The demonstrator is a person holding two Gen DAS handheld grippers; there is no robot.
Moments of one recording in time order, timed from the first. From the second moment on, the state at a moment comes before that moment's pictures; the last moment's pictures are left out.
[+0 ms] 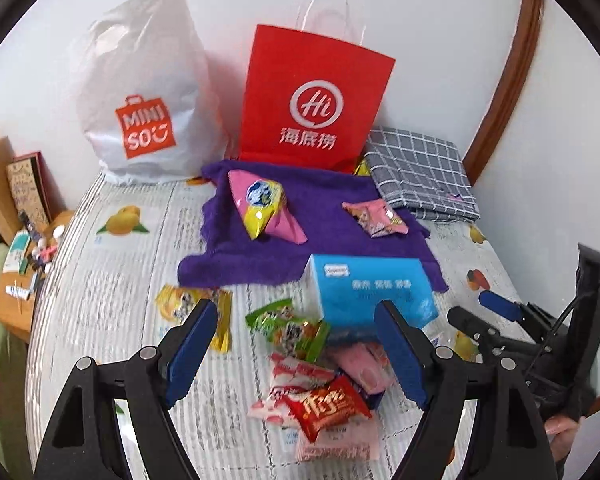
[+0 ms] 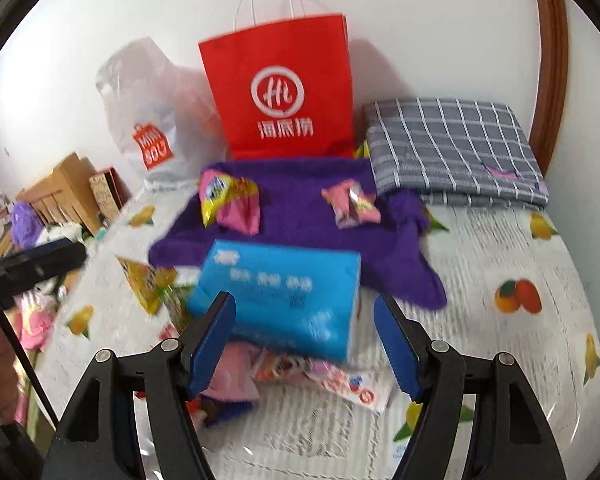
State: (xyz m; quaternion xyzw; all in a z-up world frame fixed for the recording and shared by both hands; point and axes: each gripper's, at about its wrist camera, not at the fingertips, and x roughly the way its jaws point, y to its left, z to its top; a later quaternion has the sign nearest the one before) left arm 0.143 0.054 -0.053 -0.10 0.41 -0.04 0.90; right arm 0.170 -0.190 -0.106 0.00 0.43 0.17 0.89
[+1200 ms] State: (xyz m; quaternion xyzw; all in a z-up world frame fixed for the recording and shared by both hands) left arm 0.132 0.073 -0.087 -0.11 0.43 -0.03 0.90; right arm 0.146 -0.161 -0.203 -0.10 0.49 0.27 0.82
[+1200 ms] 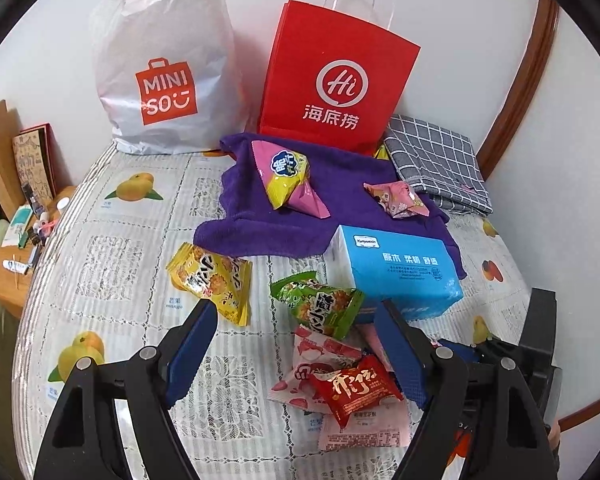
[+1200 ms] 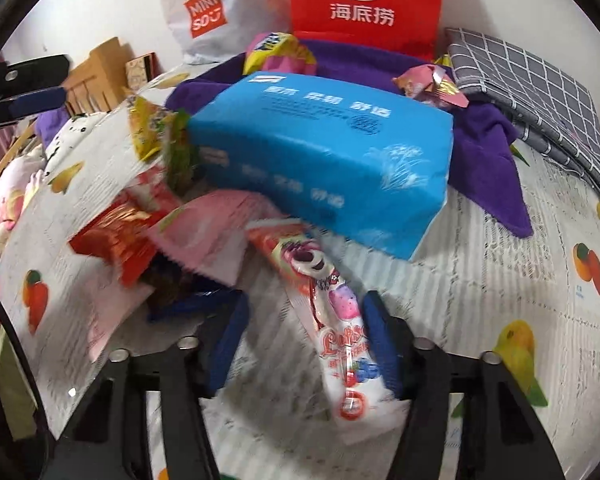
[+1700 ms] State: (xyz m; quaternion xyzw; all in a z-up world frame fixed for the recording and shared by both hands) left arm 0.132 0.108 -0.121 -0.11 0.46 0.02 0.88; right arm 0.136 -0.191 -0.203 -0.07 0.47 0.20 0.86
